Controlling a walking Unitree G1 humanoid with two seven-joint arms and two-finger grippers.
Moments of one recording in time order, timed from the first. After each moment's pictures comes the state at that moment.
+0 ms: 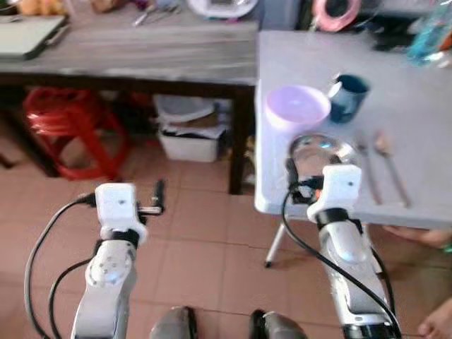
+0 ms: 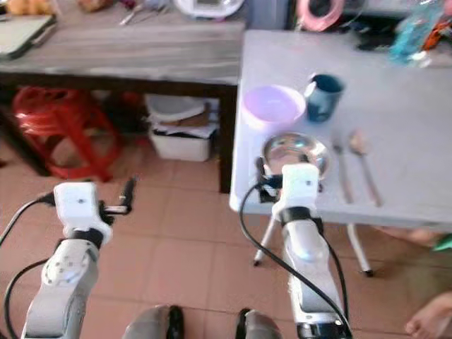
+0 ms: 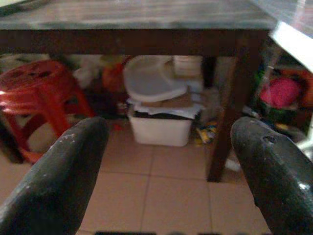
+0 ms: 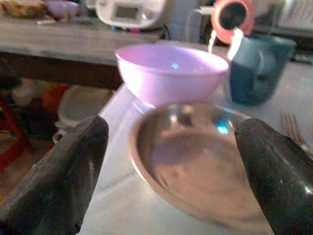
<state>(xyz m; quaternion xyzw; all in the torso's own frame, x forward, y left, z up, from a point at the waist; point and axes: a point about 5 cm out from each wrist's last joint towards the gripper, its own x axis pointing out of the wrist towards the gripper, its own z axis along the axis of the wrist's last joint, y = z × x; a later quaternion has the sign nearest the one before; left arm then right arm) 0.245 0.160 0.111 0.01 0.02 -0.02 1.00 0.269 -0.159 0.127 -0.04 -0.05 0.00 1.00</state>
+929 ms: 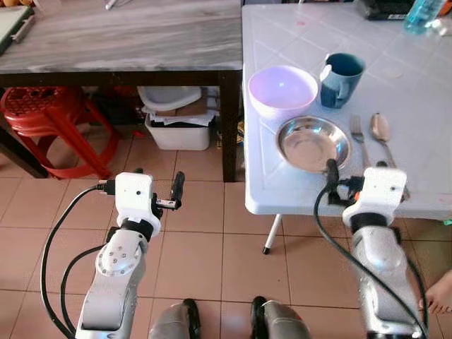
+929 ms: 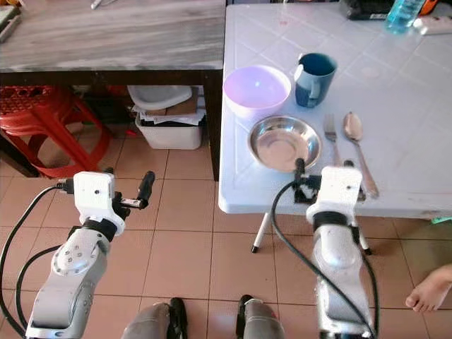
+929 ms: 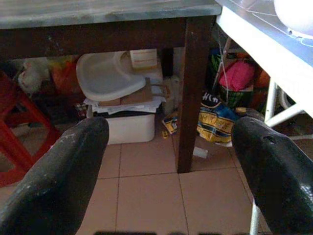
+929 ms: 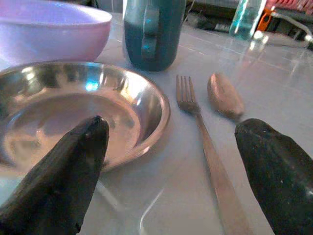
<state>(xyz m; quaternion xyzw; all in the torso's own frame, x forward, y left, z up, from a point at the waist) 0.254 0.145 0.123 0.01 0.01 -0.07 1.00 0.261 -0.204 0.142 -0.08 -0.06 -0.09 0.99</state>
